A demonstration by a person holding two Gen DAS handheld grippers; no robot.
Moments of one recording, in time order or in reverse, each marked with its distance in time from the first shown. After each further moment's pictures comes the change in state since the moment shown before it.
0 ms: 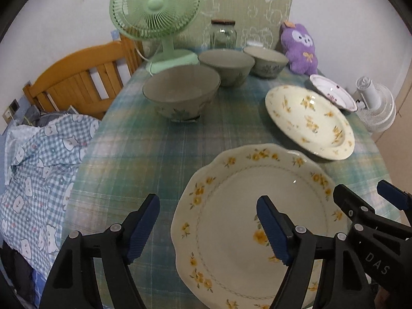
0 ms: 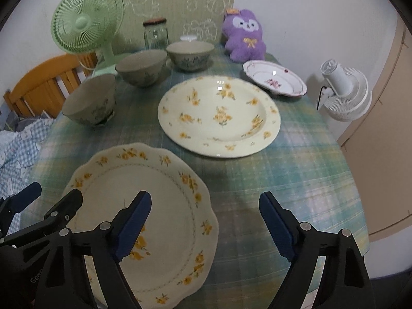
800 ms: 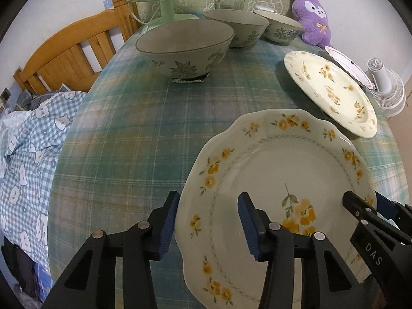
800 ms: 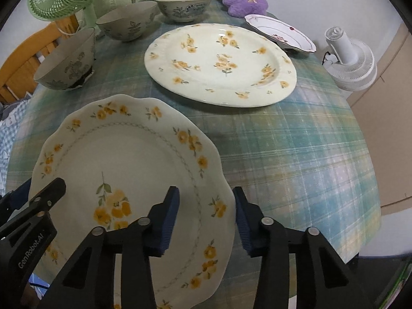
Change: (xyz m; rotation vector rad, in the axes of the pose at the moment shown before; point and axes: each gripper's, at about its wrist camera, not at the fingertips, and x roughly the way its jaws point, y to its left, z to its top) left arm 0.045 0.013 -0.006 0.002 0.159 -0.001; right arm 0.048 0.010 -0.017 0.023 0.200 -0.051
